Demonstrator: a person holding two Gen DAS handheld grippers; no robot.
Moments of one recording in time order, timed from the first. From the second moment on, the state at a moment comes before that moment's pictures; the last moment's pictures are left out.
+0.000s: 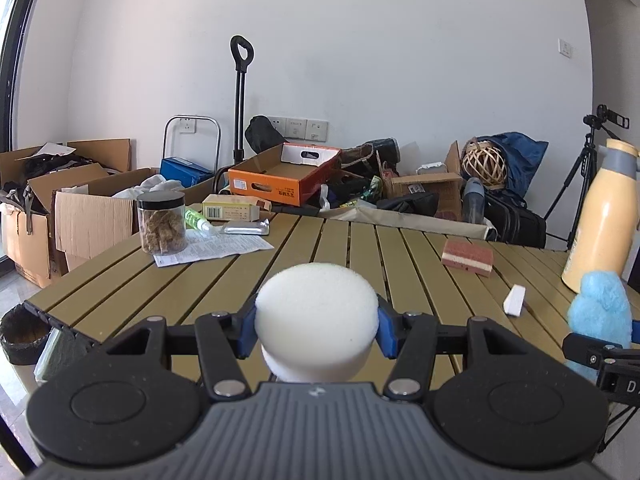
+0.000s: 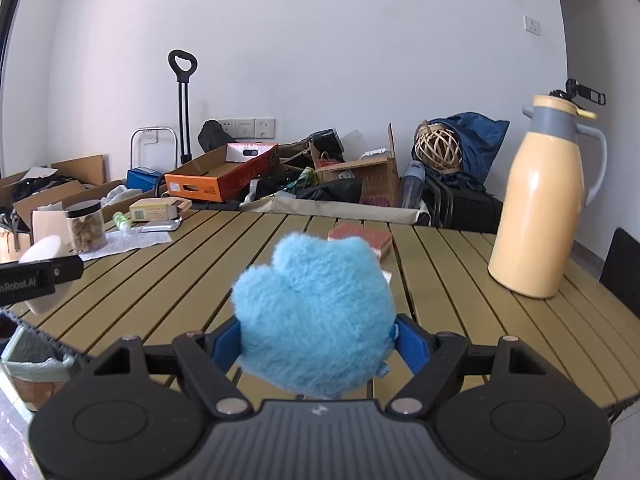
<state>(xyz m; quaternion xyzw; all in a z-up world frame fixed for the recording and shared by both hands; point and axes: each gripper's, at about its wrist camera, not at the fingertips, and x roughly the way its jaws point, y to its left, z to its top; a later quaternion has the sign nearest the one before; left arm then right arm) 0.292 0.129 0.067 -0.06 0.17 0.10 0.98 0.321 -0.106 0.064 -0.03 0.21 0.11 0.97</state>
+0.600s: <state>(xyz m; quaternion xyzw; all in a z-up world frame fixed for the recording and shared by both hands) 0.234 0.087 0.025 0.01 0.19 0.07 0.98 0.251 -0.129 0.016 -0.02 0.24 0.13 0.96</state>
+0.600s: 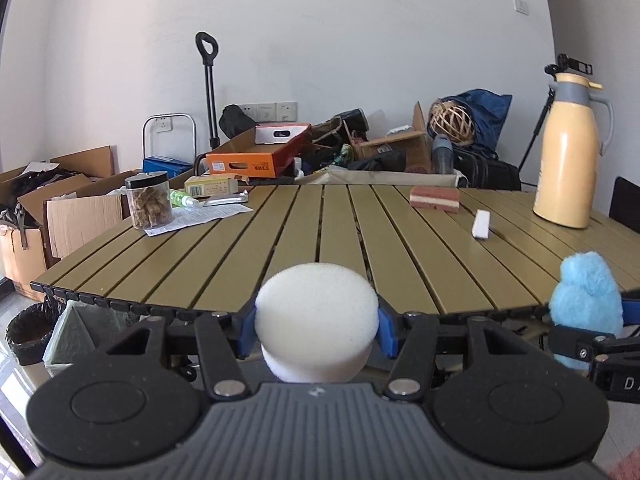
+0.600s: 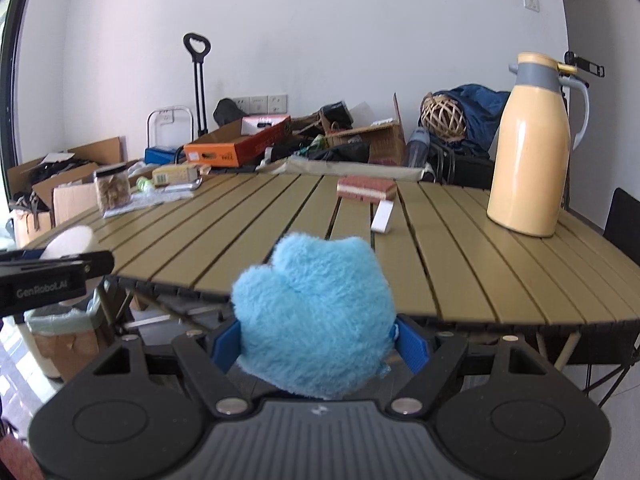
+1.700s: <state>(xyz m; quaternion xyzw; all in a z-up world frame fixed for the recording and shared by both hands) 0.220 0.052 -0.083 0.09 0.36 0.02 0.93 0.237 -0.177 -0.097 0.02 0.38 0.12 0.92</state>
